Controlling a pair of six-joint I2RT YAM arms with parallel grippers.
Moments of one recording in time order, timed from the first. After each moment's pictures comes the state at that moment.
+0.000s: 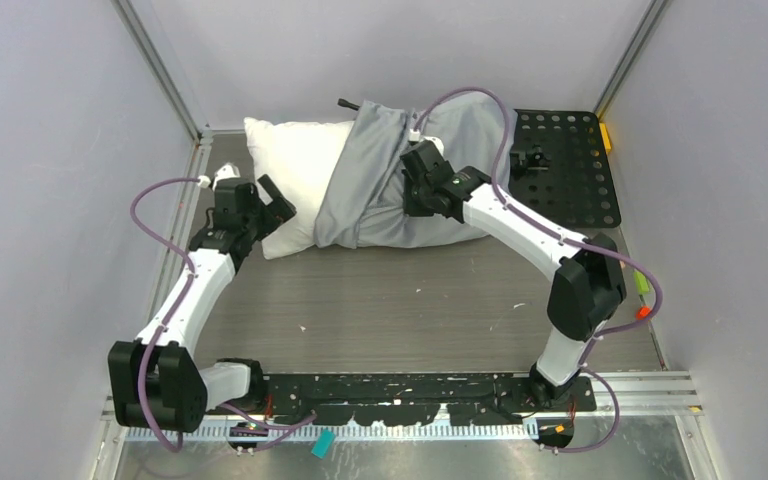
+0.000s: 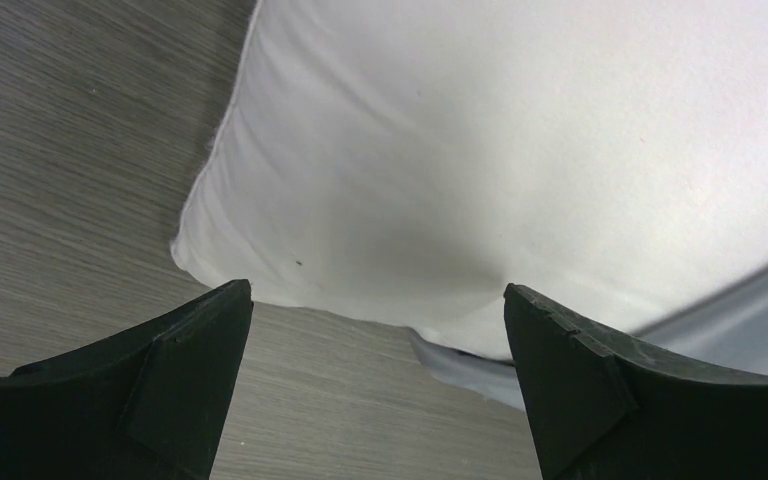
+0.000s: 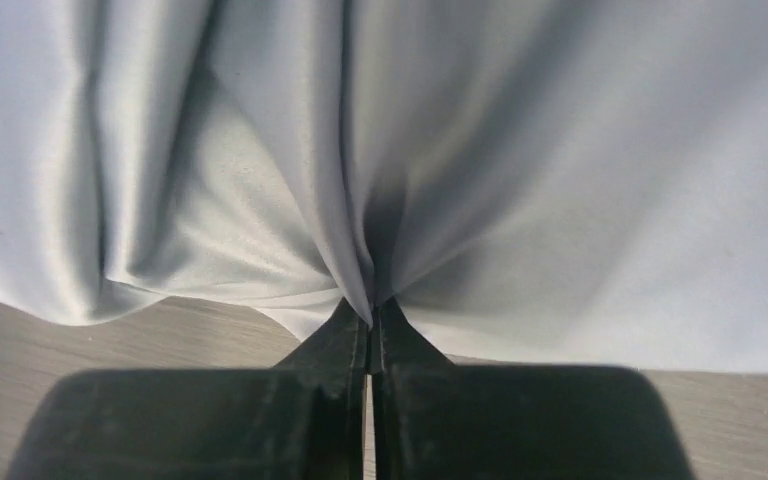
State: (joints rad) left arm -0.10 1.18 0.89 -0.34 -0.08 -0.65; right arm 0.67 1.76 1.56 -0.63 0.20 0.52
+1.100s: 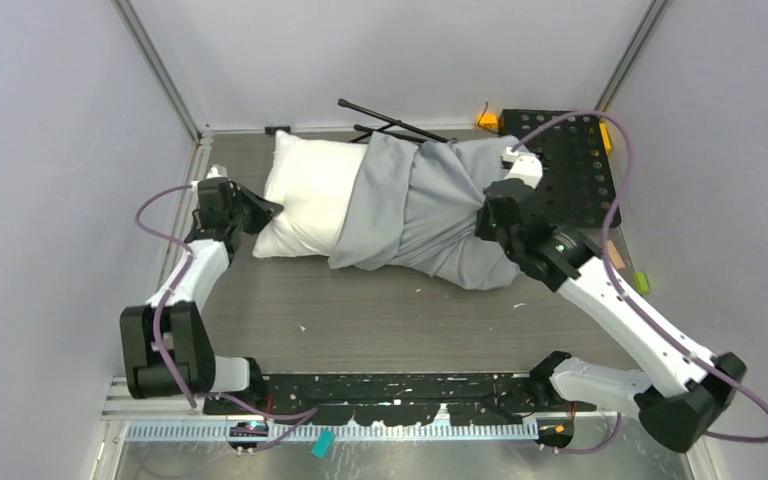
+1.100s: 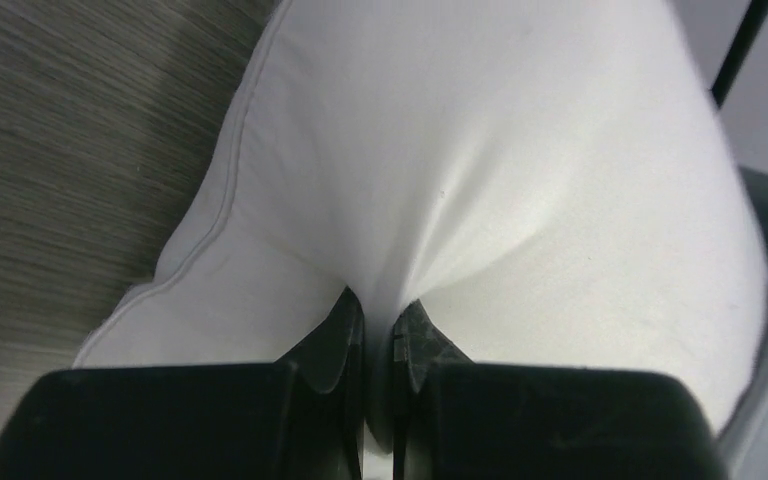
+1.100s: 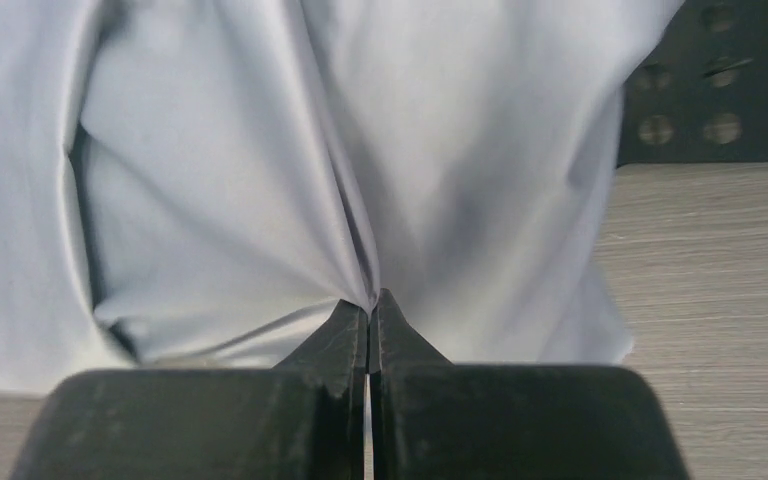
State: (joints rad) left arm 0.09 1.38 0.84 -0.04 0.24 -0.77; right arm 0.62 1.12 1.13 -0.64 0.47 0.53
